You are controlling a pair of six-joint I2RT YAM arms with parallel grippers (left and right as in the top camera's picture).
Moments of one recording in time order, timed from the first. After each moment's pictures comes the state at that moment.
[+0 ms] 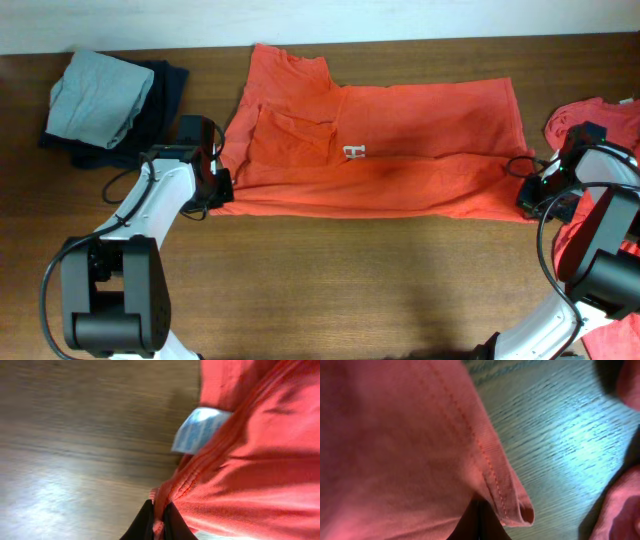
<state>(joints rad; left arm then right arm) -0.07 1.81 1.19 -0.80 -0.09 -0.24 -0.49 2.00 1.31 -0.91 0.00 0.10</state>
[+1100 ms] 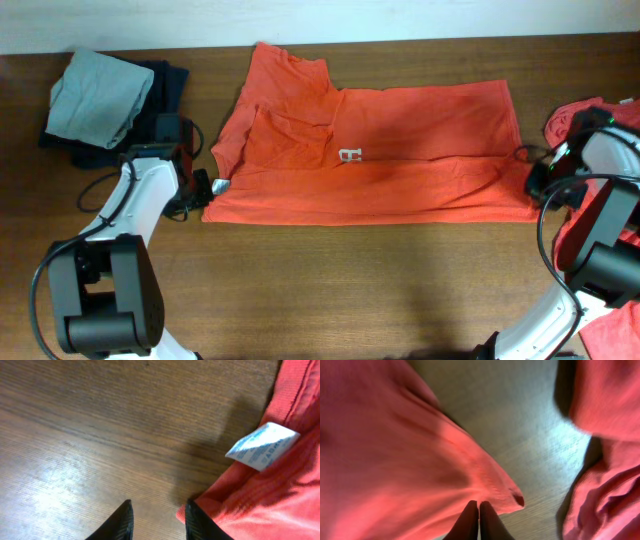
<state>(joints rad) 0.02 1.81 1.21 -0.84 -0.16 -0.27 -0.48 2.06 1.51 -1.08 0.01 0.13</state>
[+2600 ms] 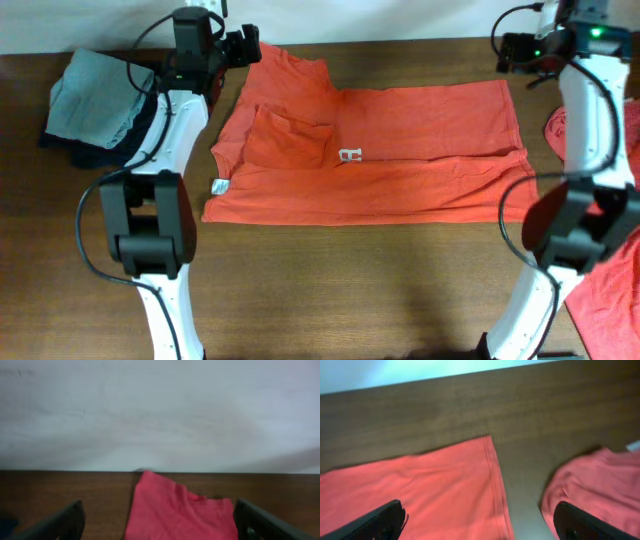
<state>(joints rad) -0.08 2.27 1.88 -0.07 0.14 -0.20 -0.23 2.22 2.22 -0.93 0.02 -0.06</state>
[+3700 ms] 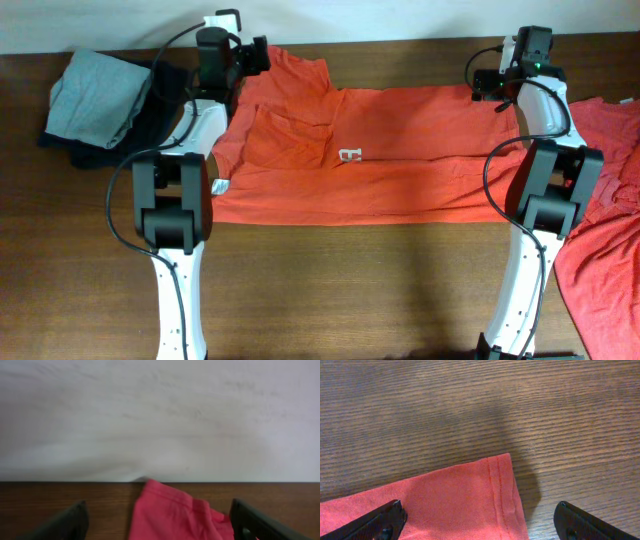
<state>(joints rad) -0.12 2.51 1.97 0.16 0.10 -0.20 -0.24 2.58 2.22 -0.63 0.02 -0.12</state>
